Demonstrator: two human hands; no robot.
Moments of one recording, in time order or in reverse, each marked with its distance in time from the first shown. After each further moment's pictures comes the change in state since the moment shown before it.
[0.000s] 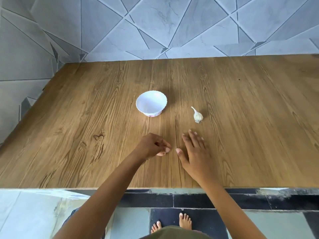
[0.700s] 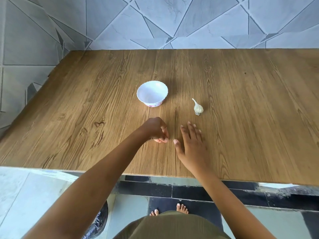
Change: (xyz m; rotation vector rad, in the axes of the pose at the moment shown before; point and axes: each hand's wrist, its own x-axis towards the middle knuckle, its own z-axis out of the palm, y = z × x) left_hand 0.013 0.035 0.003 0.373 -0.064 -0.097; right_hand 0.000 0.000 0.000 -0.013 0.004 -0.017
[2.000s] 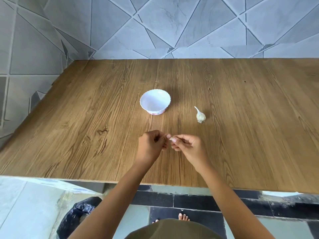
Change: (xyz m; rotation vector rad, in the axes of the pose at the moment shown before) left_hand -0.029 -0.026 0.036 -0.498 0.597 0.262; right_hand 0.020 -0.020 -0.027 1.169 -0.059 0.104
